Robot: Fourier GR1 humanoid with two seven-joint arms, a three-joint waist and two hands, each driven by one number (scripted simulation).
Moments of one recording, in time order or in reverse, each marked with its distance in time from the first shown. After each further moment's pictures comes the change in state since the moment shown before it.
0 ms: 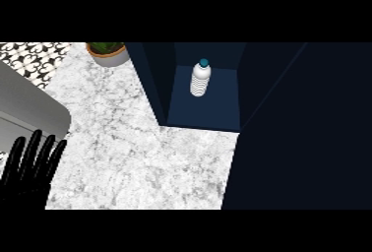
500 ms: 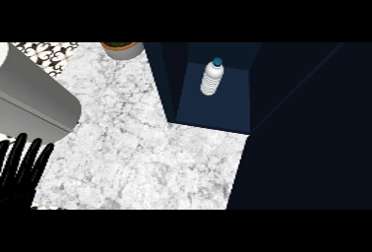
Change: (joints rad) left arm 0.043 0.067 0.051 -0.012 0.041 -0.109 -0.003; right arm -0.098 0.007 0.002 0.004 -0.033 0.014 0.073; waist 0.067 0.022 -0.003
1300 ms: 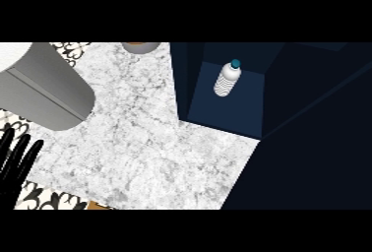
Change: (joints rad) left arm -0.010 0.073 0.054 0.005 0.037 -0.085 0.025; right arm -0.243 -0.056 -0.035 0.001 -0.023 0.116 0.092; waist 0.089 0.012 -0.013
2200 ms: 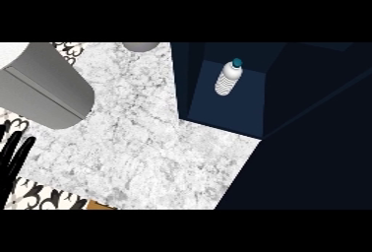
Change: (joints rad) left arm -0.009 0.025 0.036 0.023 0.029 -0.041 0.007; right arm -0.114 0.005 -0.016 0.010 -0.017 0.054 0.057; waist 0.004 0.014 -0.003
